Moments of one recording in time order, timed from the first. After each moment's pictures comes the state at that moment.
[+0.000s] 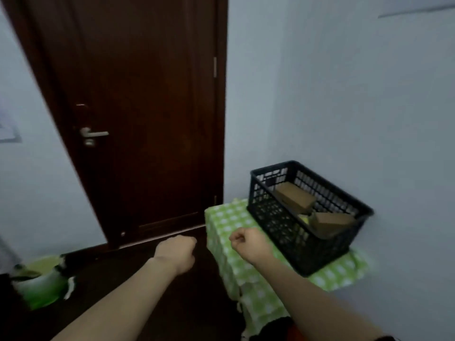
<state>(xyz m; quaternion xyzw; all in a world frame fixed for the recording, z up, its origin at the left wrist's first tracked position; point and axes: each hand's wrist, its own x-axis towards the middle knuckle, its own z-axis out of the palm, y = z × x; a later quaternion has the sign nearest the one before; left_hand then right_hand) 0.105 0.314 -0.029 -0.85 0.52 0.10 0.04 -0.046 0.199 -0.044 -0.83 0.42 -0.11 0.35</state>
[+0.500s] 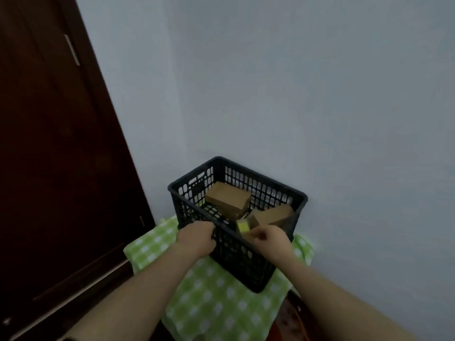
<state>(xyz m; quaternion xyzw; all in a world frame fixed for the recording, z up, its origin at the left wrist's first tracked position) 0.021 -0.009 -0.054 -0.70 0.70 0.13 0.04 -0.172 -0.020 -0.076 -0.70 0.62 -0.18 0.32</state>
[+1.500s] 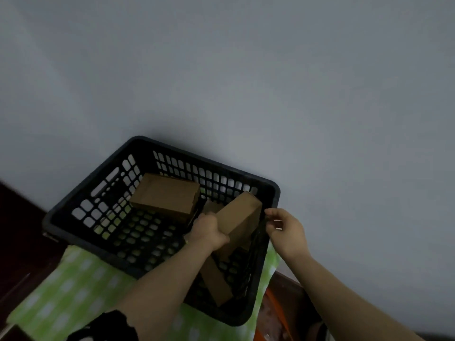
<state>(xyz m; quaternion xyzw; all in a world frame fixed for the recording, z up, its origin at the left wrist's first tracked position) -0.096 -0.260 -0.198 -0.66 0.67 0.33 0.04 -0.260 -0.193 -0.168 -0.44 0.75 -0.35 0.34</state>
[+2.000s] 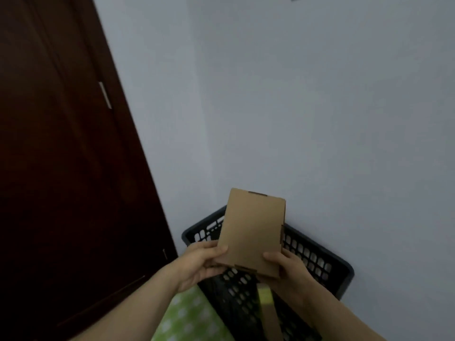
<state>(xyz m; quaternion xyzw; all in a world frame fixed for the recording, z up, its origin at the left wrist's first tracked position) 0.040 -0.124 -0.016 -0.59 0.29 0.61 -0.44 -0.168 -0.185 -0.064 -0.32 0.40 -0.35 0.78</state>
